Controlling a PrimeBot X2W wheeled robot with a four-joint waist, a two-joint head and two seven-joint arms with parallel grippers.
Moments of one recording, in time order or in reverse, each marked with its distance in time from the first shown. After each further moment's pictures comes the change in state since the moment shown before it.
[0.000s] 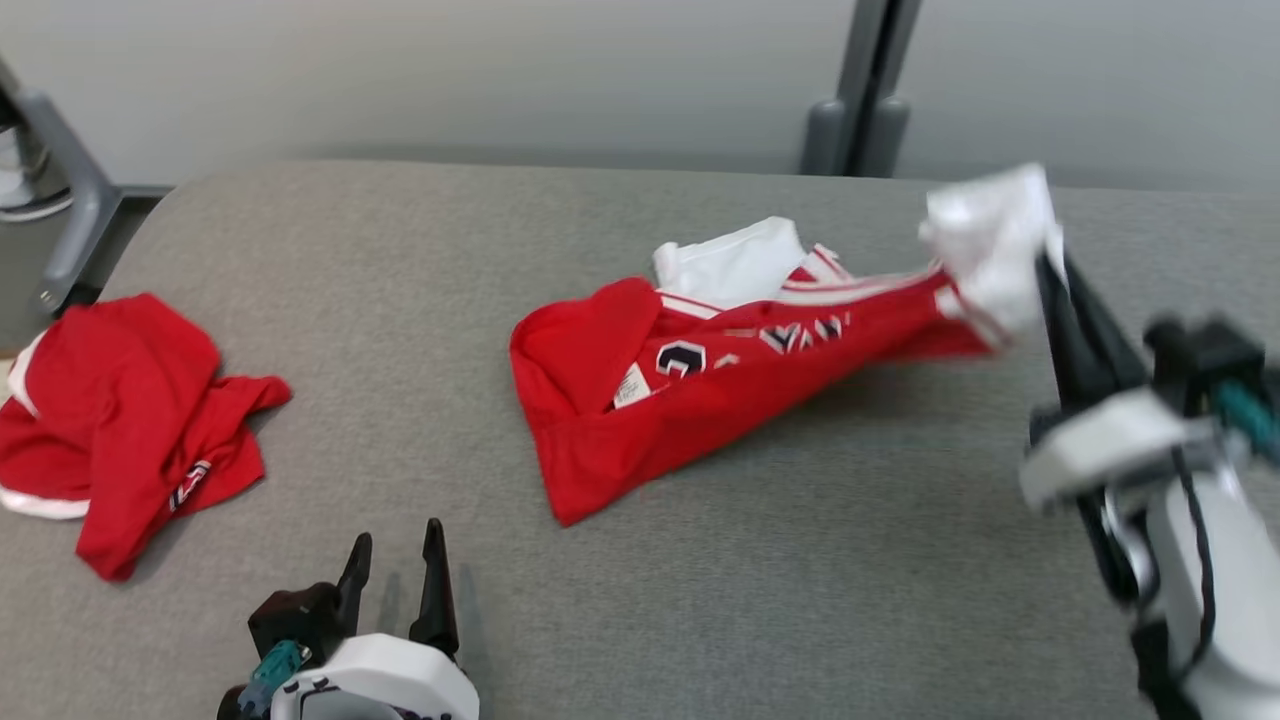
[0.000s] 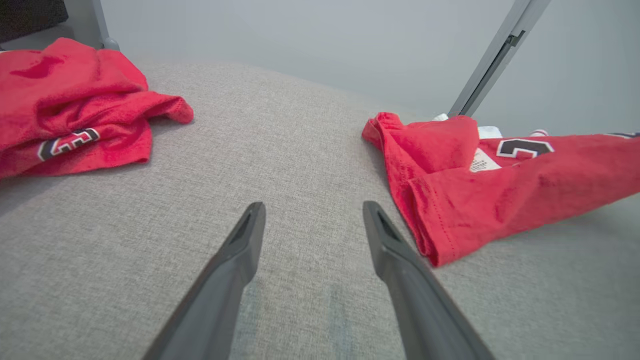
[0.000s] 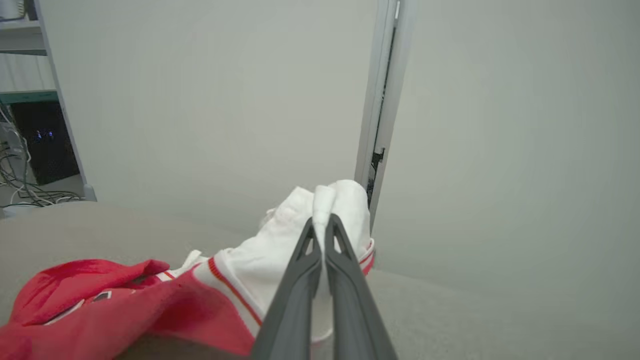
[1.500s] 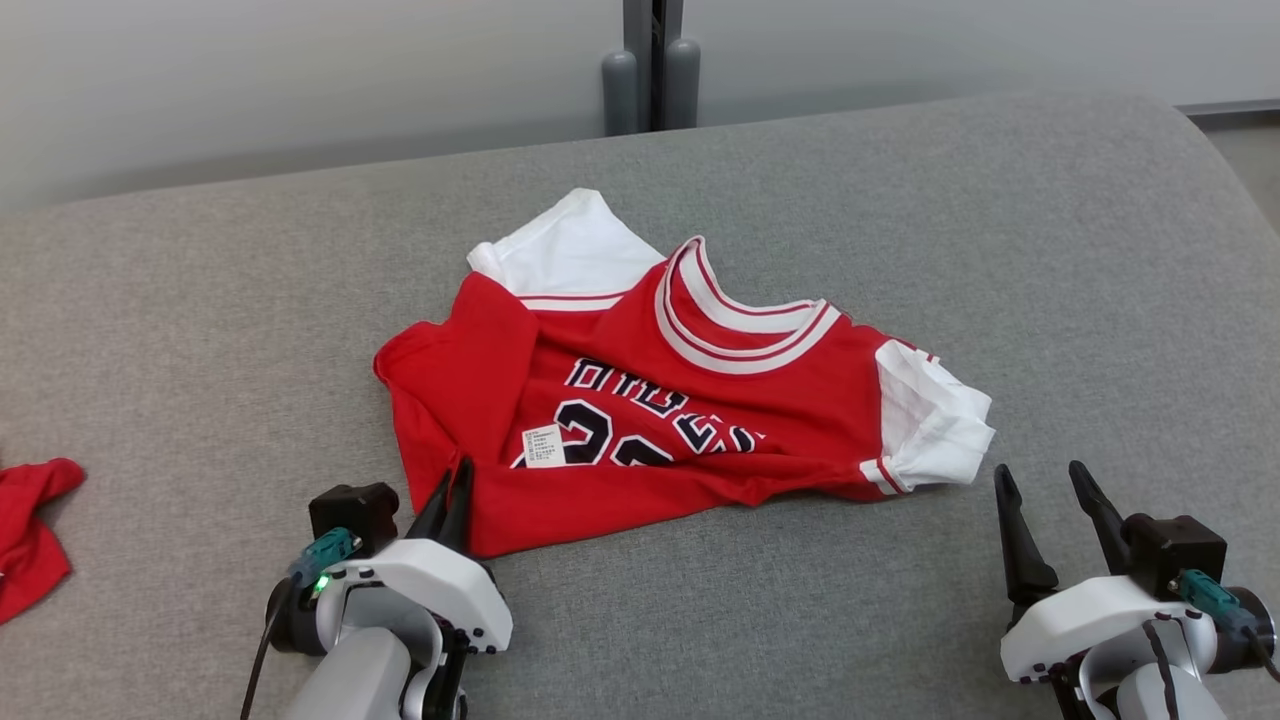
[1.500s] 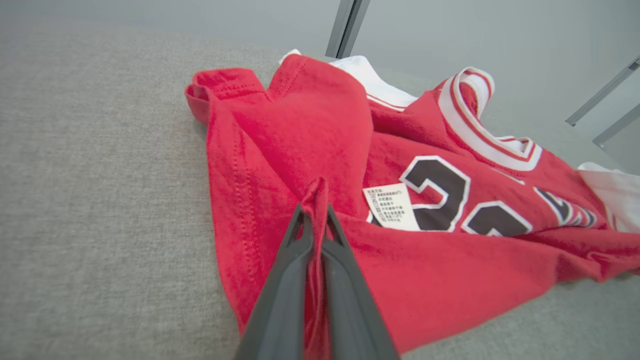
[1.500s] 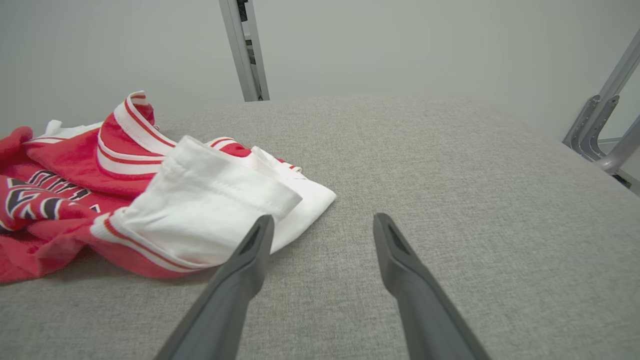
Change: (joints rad) left arm -0.277 0.000 -0.159 0.353 -0.109 -0.132 0.000; right arm 0.341 0.141 -0.175 0.018 -0.032 0.000 0.000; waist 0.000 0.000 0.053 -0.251
